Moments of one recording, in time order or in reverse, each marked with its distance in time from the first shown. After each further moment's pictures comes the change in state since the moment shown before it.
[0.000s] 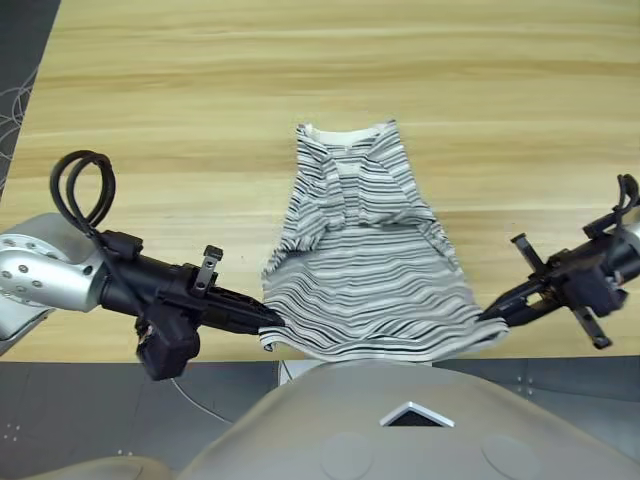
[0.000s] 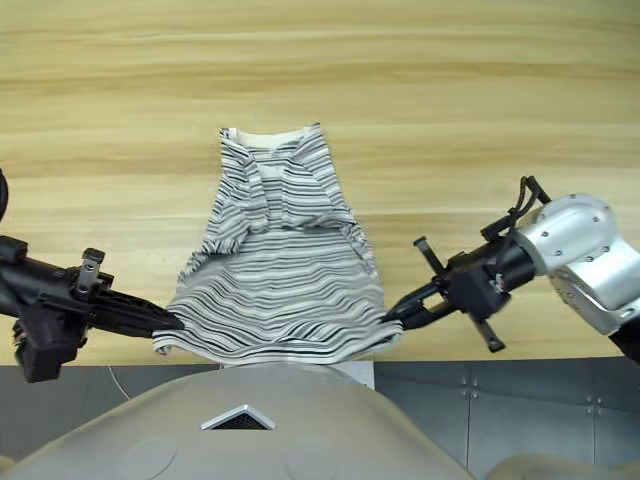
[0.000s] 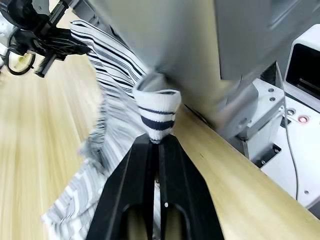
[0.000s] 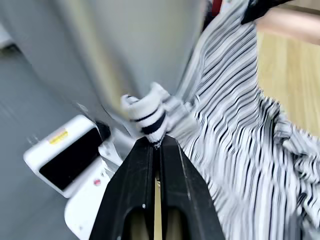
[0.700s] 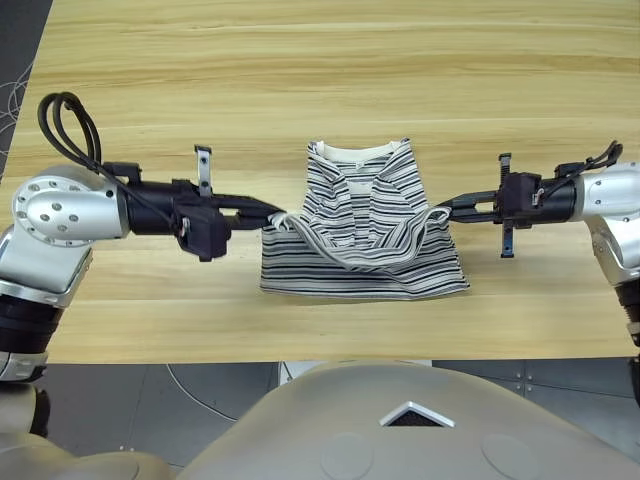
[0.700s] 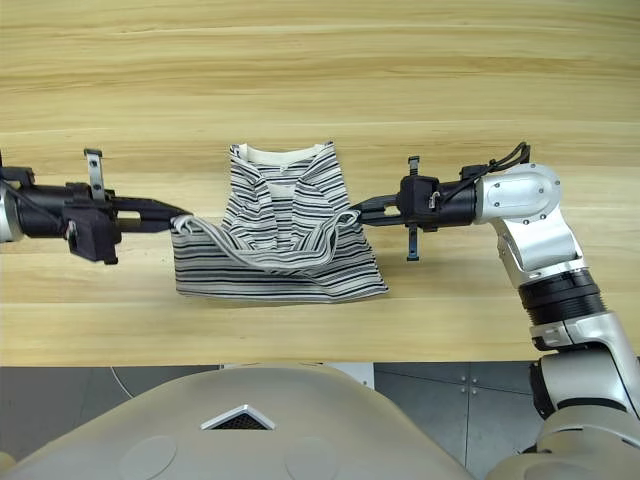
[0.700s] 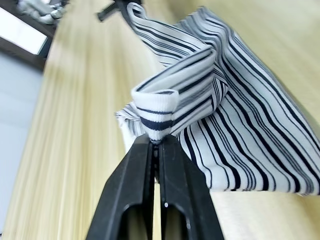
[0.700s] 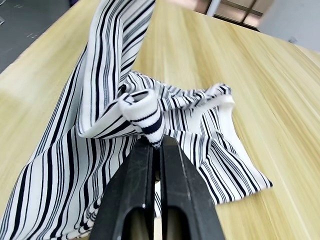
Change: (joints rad) left arm -0.201 -0.499 0.237 0.293 0.252 0.437 0.014; right arm -0.131 0.595 -0.319 0.497 -0.513 0.143 -0.280
